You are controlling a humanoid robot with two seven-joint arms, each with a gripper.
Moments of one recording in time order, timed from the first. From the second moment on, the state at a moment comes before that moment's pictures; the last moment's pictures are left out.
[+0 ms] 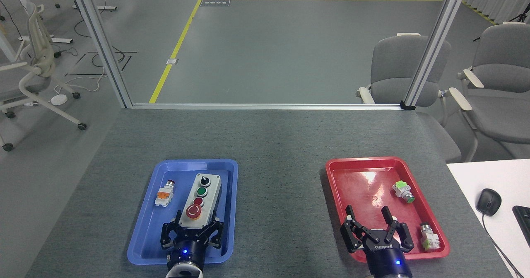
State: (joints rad) left arm -0.21 -0.07 -0.15 -1.03 -1.50 0.22 0.22; right arm 0.03 -0.02 0.03 -1.46 1.30 -0.09 -0.13
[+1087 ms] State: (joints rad) left arm -0.26 0.03 -0.16 -1.13 -1.39 0.12 0.19; right arm 0.03 -0.02 0.02 -1.46 1.30 -0.09 -0.13
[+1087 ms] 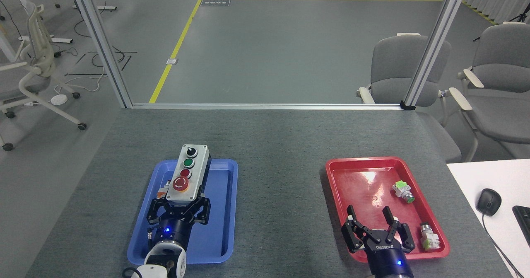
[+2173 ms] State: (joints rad) left arm -0.36 -0.14 -0.69 -0.98 -1.40 0.30 0.12; right arm 0.04 -0.02 0.00 -1.46 1.30 -0.12 -0.13
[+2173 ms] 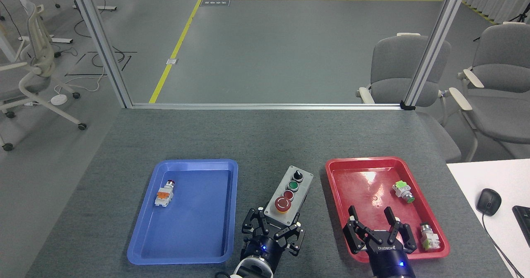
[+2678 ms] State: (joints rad) left arm -0.51 -0.14 -0.73 -0.79 -1.26 0.22 0.09; right arm 0.04 -0.01 0.00 -1.46 1.30 -0.11 -0.12
